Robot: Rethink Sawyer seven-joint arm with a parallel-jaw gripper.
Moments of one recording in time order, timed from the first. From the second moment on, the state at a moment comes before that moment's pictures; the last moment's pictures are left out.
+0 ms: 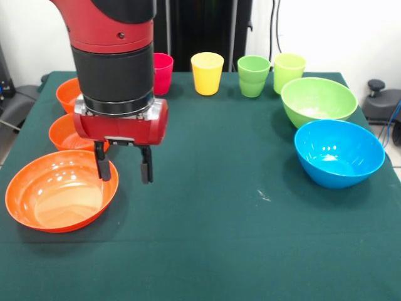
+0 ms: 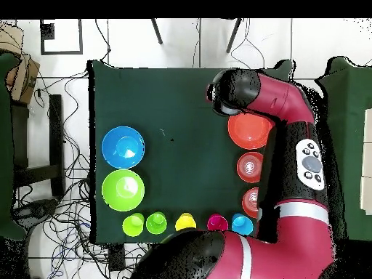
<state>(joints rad) -0.42 -0.44 0.12 1.10 -0.10 0.82 1.58</state>
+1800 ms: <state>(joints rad) -0.44 -0.40 0.13 1.08 -0.10 0.82 1.58</state>
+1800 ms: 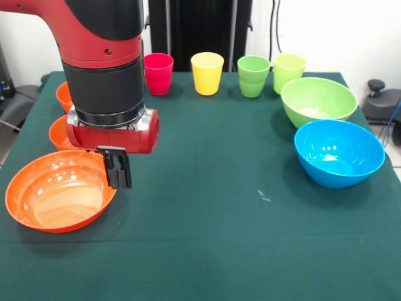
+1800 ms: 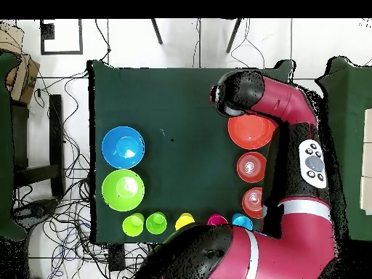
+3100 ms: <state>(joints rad) -0.44 -0.40 0.13 1.08 -0.10 0.82 1.58</state>
